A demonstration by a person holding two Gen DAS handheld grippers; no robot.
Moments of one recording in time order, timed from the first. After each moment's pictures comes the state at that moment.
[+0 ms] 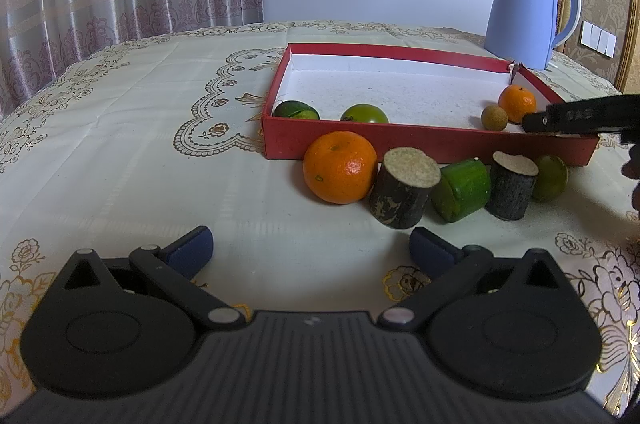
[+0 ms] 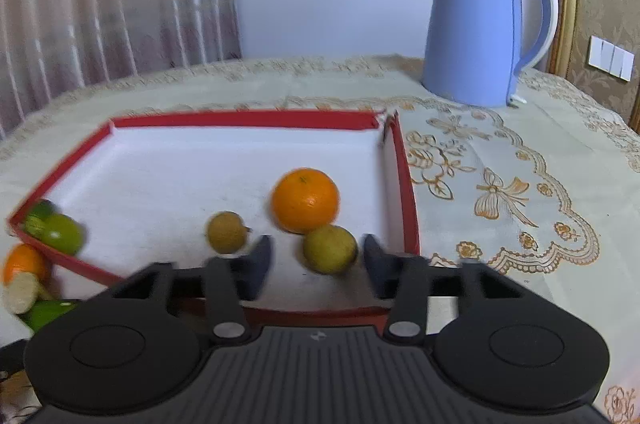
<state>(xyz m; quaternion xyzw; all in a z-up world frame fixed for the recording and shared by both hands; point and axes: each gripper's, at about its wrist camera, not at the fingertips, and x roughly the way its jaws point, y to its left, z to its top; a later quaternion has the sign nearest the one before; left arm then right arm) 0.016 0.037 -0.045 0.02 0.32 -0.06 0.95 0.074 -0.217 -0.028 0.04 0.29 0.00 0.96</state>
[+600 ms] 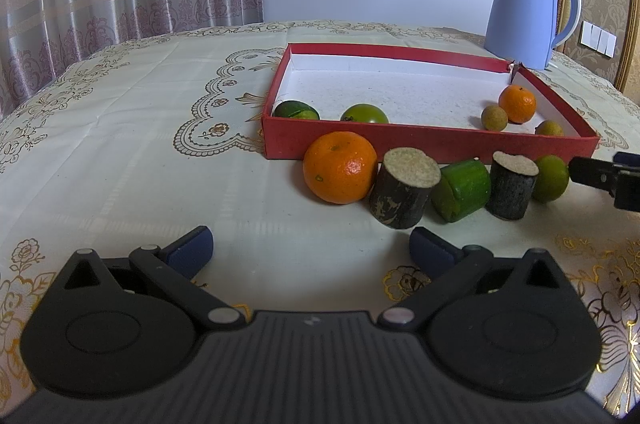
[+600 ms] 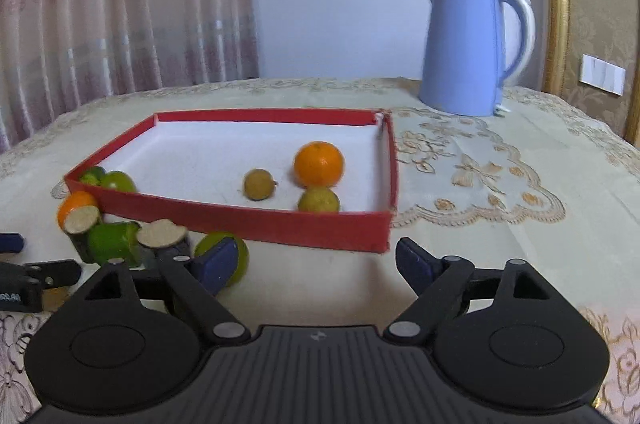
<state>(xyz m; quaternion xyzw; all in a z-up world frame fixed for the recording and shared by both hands) 0.017 0.037 -0.045 0.02 0.32 -0.06 0.95 0.000 -0.218 -0.035 0.03 0.25 0.01 0.97</state>
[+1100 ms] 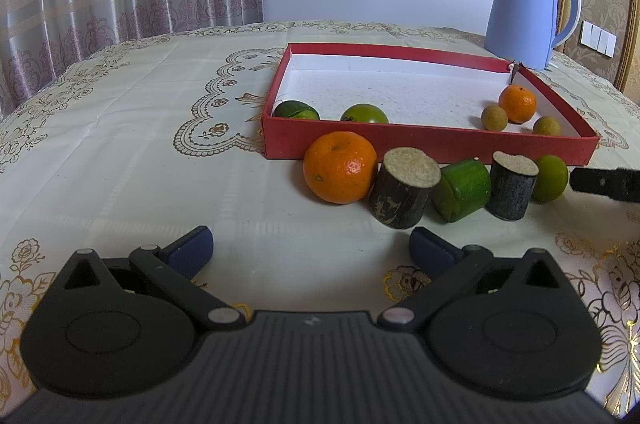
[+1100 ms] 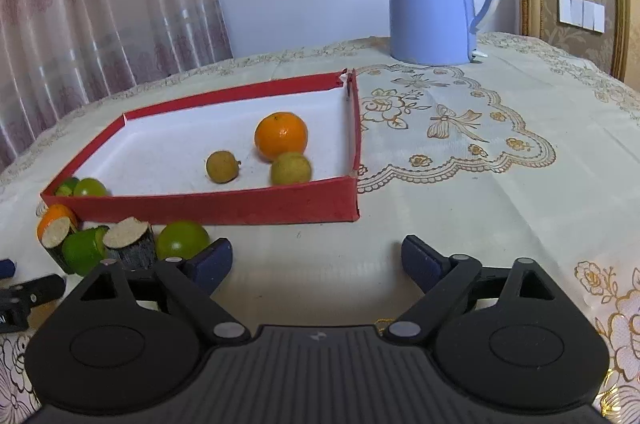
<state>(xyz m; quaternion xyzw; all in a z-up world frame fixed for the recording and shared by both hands) 0.017 0.037 -0.045 0.02 0.32 -0.06 0.95 0.010 -0.238 -0.046 0.08 0.30 -0.01 0.95</state>
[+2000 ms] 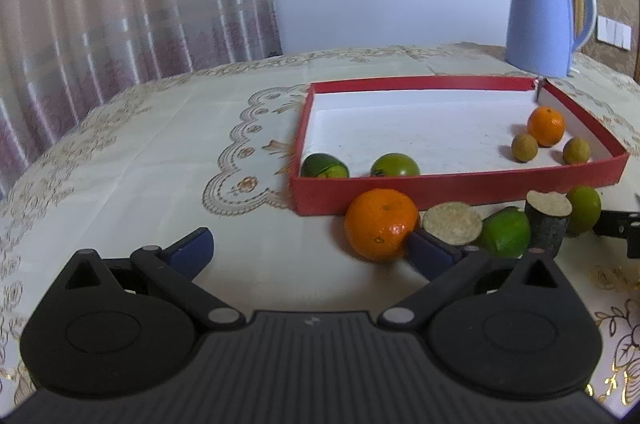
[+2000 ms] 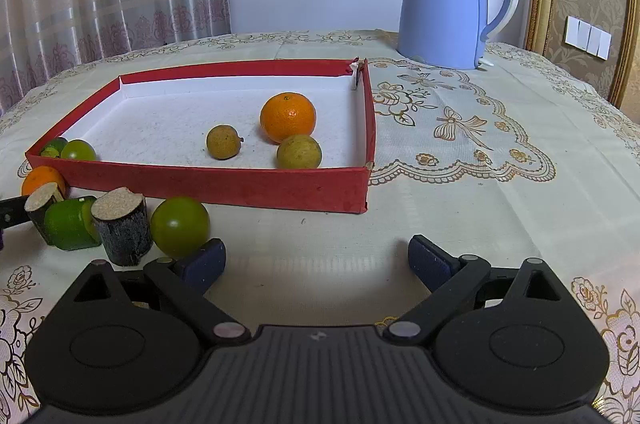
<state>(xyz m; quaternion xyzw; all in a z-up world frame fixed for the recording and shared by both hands) 0.039 0.032 -0.025 0.07 0.28 -0.03 0.96 0.016 -0.222 -0.049 0.03 0.32 -0.02 0.95</state>
